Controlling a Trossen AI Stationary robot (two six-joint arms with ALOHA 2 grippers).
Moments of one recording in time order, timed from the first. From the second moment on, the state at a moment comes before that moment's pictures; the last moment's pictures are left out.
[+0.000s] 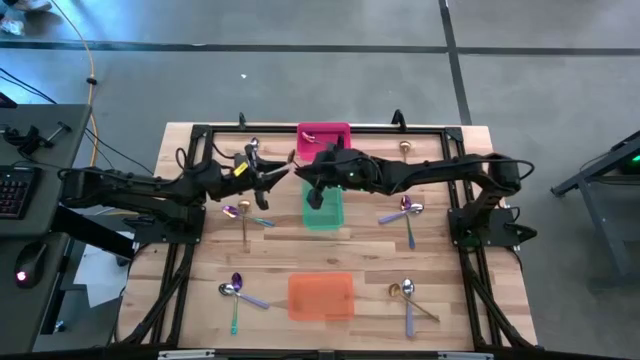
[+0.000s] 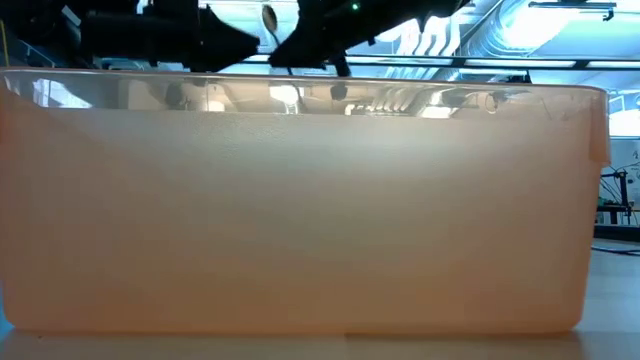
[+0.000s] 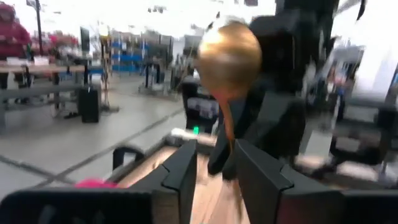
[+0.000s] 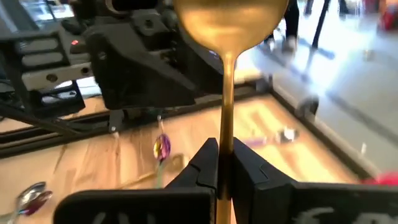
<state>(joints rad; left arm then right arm) 0.17 1.01 0.36 0.77 -0.14 -0.07 -0.09 1.73 1.28 0.14 0.17 0.16</state>
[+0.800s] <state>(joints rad) 0.13 1.02 0.35 0.62 -0.13 -0.02 -0.11 1.91 1.28 -0.27 0.19 0.68</state>
